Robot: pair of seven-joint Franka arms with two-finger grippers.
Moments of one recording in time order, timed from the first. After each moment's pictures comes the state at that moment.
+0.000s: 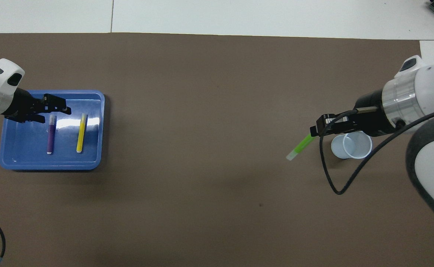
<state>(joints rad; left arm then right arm) 0.15 0.28 -0.06 -1.75 -0.26 1.94 -0.01 -0.30 0.00 0.48 -1.66 0.41 1.67 0.13</state>
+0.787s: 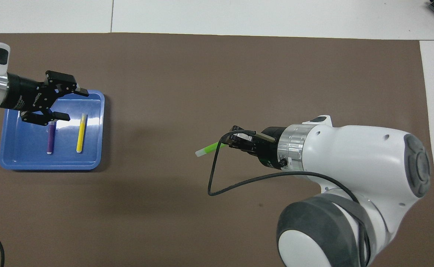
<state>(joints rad) 0.11 0.17 -0.07 -1.72 -0.58 1.80 -0.37 -0.02 -0.13 0.49 -2.01 0.65 2.31 0.55</state>
